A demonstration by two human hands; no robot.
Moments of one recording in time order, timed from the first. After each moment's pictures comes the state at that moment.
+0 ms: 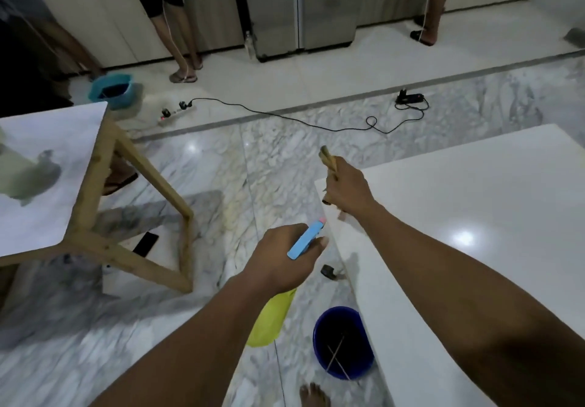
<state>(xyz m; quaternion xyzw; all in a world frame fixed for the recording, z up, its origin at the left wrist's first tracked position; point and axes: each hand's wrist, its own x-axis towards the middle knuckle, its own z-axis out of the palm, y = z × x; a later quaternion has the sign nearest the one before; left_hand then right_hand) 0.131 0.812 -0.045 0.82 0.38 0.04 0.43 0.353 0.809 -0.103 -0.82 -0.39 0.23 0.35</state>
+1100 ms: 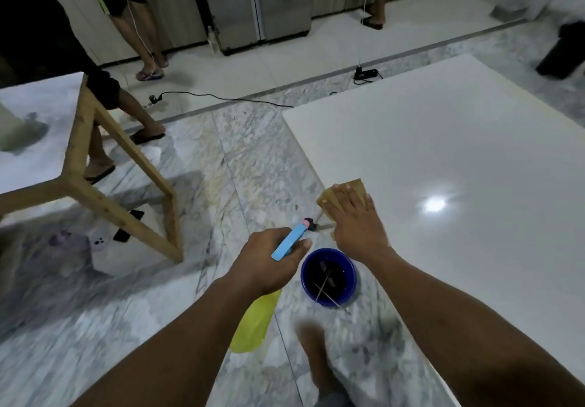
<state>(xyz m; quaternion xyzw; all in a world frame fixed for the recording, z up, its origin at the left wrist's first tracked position) -0.023 0.639 -0.077 0.85 0.33 -0.01 0.41 0.185 0.536 -0.200 -0.86 -0.50 0.02 0.01</state>
